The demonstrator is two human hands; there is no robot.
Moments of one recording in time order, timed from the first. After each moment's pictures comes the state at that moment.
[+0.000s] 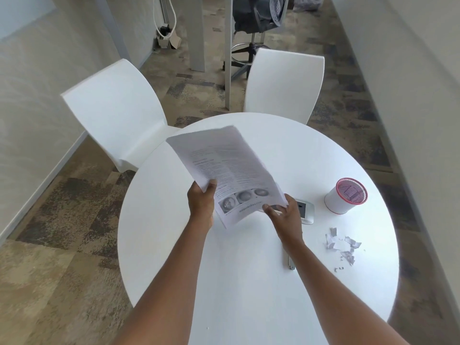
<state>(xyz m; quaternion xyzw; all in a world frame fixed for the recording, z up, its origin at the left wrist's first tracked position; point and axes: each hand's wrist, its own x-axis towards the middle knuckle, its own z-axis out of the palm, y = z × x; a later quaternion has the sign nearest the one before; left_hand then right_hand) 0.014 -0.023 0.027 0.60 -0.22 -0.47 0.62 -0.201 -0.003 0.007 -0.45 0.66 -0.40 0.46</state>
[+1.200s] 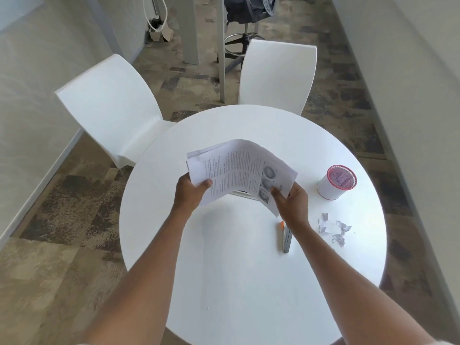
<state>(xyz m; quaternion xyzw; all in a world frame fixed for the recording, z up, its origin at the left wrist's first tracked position) 0.047 -0.007 0.052 0.71 -0.41 -0.39 0.42 -0.220 -0.004 0.046 -0.53 0.66 -0.41 0.34</state>
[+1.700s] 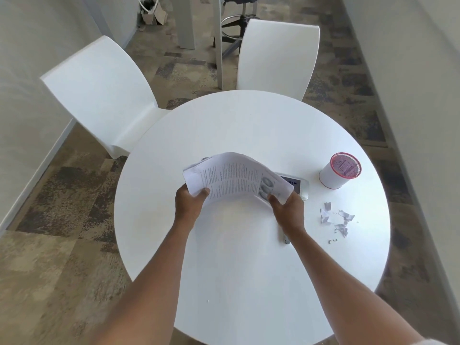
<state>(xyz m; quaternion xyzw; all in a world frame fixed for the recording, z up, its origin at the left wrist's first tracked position) 0.036 0.025 0.003 0.72 -0.34 -0.41 0.45 -0.216 0.025 0.015 -0.50 0.70 -0.38 0.35</state>
